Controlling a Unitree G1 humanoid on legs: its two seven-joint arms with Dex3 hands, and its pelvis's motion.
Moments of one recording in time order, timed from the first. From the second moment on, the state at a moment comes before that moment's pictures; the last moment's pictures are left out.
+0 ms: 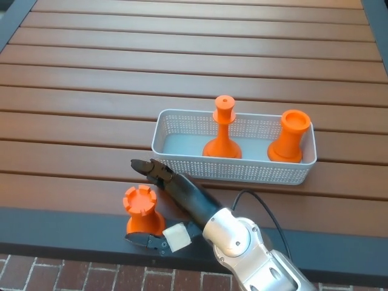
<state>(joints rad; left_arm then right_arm) 0.56 -0.03 0.22 0.96 -0.25 -0.82 -0.29 -0.42 0.11 0.50 0.34 -0.35 0.23 0.11</state>
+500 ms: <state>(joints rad) 0.56 -0.03 0.22 0.95 -0.26 -0.80 -0.30 -0.44 0.12 0.49 0.41 -0.36 0.22 0.06</state>
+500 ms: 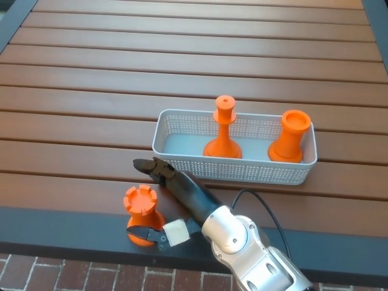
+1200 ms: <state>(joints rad) 0.57 -0.04 0.21 0.94 -0.29 -0.79 -0.30 -0.44 0.13 0.50 0.48 -0.37 0.21 -0.16</state>
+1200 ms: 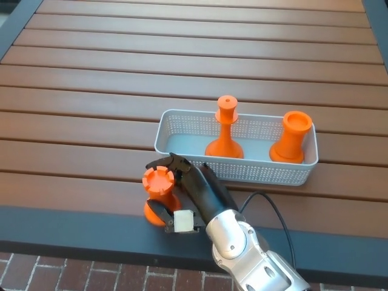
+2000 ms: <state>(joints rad) 0.57 -0.04 0.21 0.95 -0.30 -0.79 -0.30 -0.40 0.13 0.49 0.54 -0.34 0.10 -0.33</state>
